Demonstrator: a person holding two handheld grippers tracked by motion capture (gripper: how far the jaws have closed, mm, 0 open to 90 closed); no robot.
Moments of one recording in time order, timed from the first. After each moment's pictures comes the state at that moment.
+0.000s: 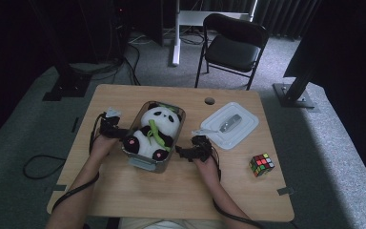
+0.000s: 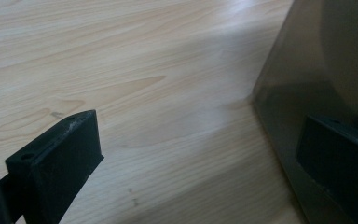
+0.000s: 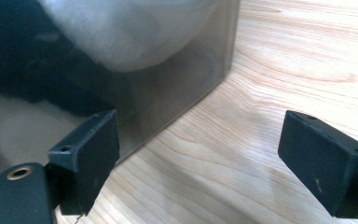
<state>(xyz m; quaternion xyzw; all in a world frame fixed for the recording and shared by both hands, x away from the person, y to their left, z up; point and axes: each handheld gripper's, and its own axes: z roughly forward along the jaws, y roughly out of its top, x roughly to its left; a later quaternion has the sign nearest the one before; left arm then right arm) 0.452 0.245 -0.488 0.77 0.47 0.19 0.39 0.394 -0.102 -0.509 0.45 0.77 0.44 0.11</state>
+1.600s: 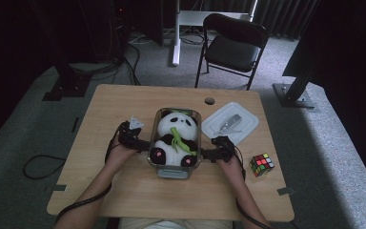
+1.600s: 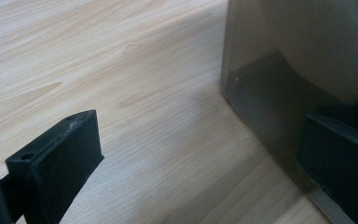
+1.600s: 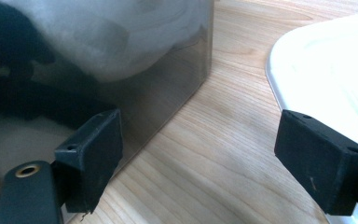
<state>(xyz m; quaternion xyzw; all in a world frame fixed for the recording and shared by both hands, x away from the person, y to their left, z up) 0.412 0.172 -0.484 0.82 0.40 0.20 0.36 0.391 -0.178 -0.503 0.44 0.78 0.43 0.11</state>
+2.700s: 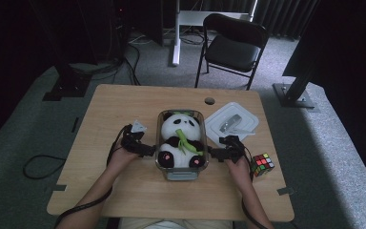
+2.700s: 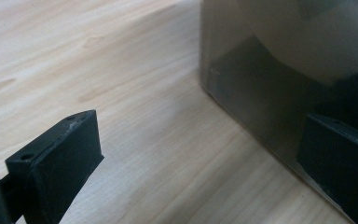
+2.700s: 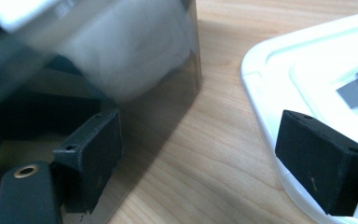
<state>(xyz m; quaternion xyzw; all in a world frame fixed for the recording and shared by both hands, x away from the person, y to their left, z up) 0.403 0.166 -0.488 0.83 0.38 0.16 0.38 0.378 -0.203 -0.483 0.46 0.76 0.46 0.11</state>
